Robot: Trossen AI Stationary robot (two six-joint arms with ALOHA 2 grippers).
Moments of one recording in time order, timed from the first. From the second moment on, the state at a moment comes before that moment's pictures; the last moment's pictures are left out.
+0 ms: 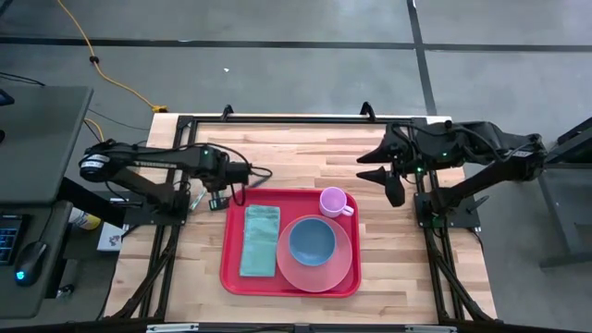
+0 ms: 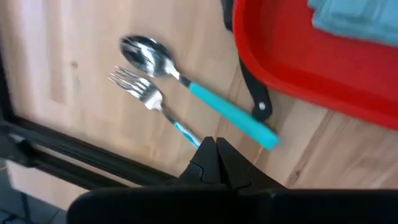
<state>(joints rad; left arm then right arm) 0.07 1.32 1.05 -1.34 -0.25 -0.19 0.17 1.18 1.64 -0.95 0.19 0.34</state>
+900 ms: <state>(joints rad) 0.11 1.32 0.75 -1.02 0.07 -0.19 0.21 1.18 1.64 -0.95 0.26 0.38</state>
